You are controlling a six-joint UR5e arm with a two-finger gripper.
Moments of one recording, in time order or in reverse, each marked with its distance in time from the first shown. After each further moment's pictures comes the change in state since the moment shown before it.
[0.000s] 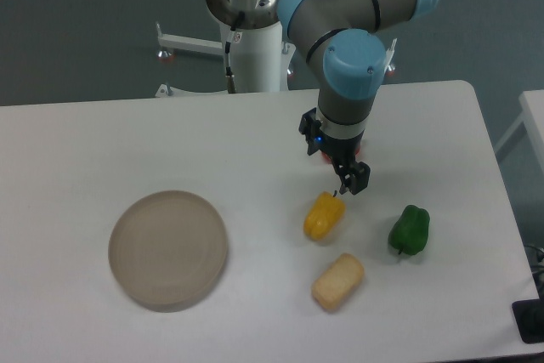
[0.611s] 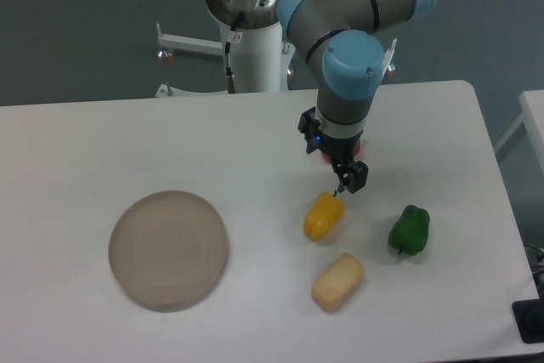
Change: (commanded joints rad) arm 0.006 0.035 -0.086 0.044 0.002 0.037
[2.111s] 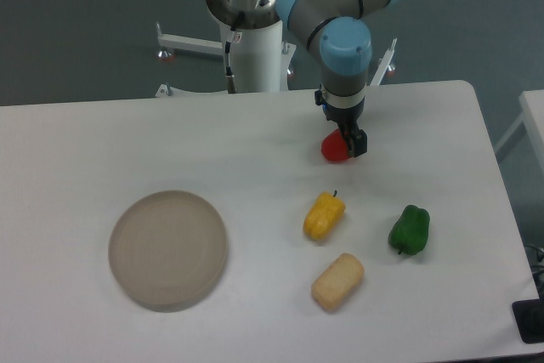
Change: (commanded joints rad) arm 0.103 0.109 -0.411 0.310 0.130 0.267
